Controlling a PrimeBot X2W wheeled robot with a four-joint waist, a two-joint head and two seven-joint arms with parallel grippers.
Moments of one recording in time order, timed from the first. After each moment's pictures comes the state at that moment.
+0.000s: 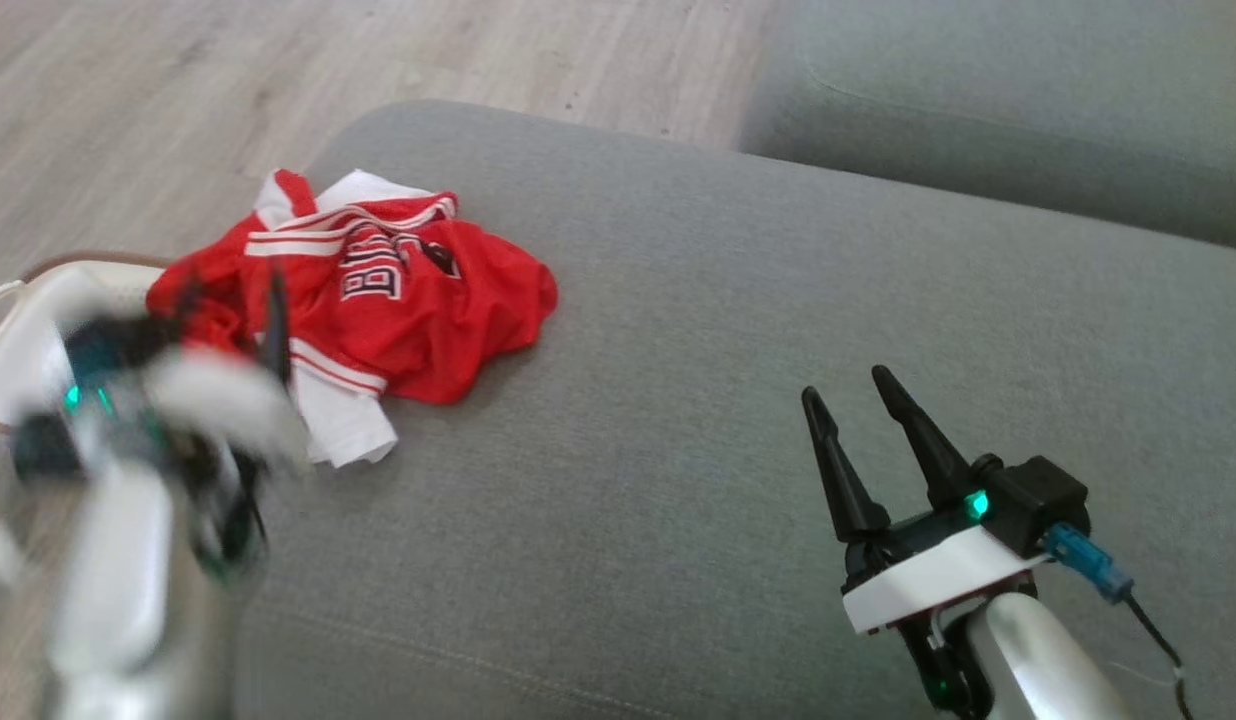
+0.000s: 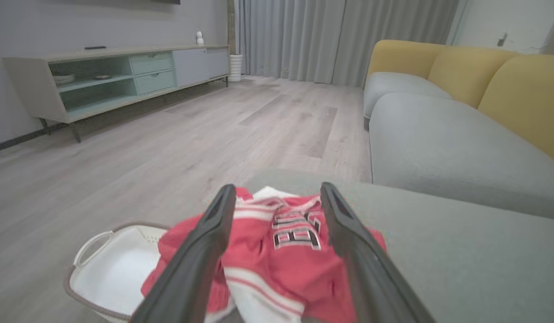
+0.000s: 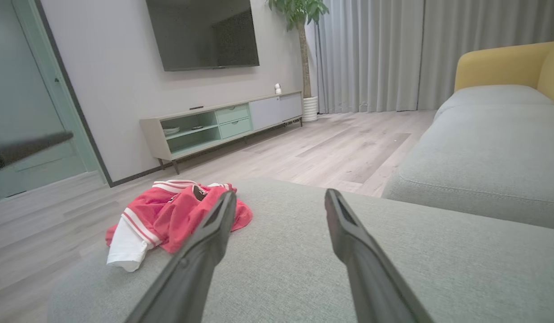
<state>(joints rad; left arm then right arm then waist) -0.27 0.11 -0.02 0.33 -0.15 -0.01 -0.05 -0.13 -0.10 0.34 0.28 0.28 0.13 -0.25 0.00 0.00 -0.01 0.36</state>
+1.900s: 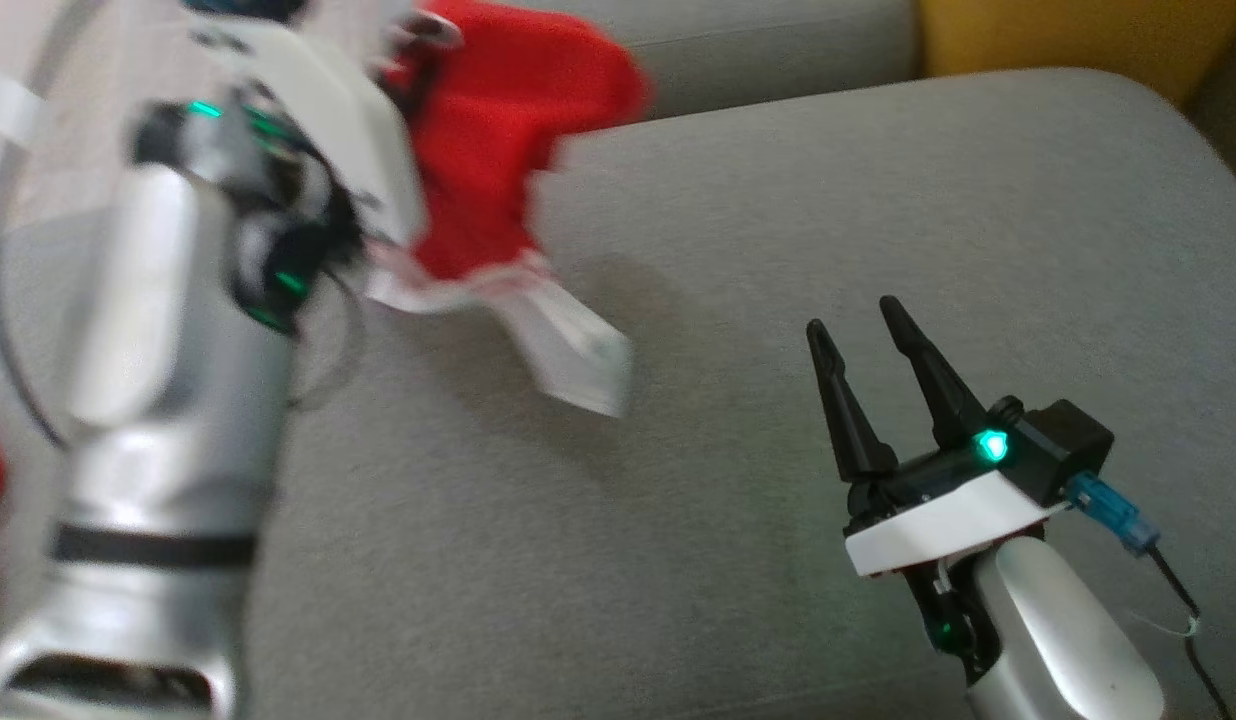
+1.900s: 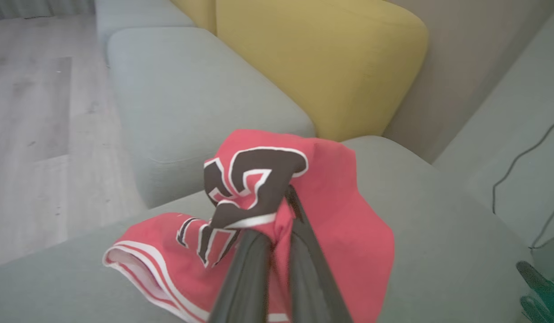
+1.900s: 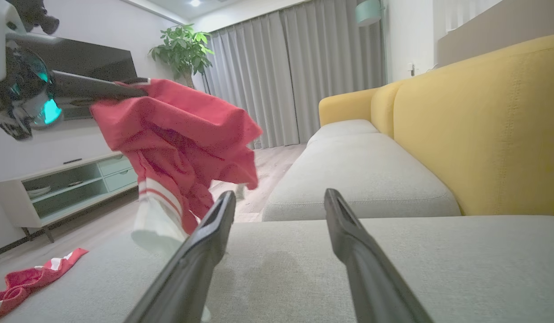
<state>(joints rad) -0.85 0.14 -0.26 0.46 -0.49 -0.12 0.57 -0.22 -0.12 0.35 0.24 0.32 0.13 -0.25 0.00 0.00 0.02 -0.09</state>
